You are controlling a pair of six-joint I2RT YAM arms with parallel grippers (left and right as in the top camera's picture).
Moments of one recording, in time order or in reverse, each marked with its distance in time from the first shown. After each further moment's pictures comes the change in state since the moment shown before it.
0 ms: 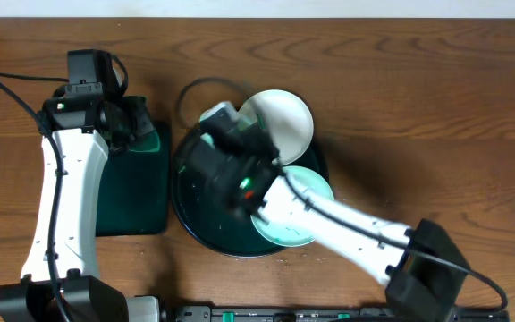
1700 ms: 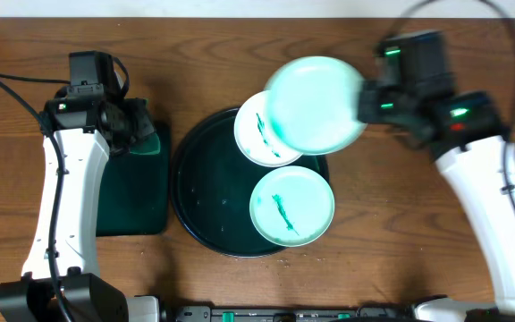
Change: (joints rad) left arm 0.000 0.003 -0.013 0.002 0.000 0.000; right arm -0.826 -0.385 0.000 -0.301 -0.982 0.196
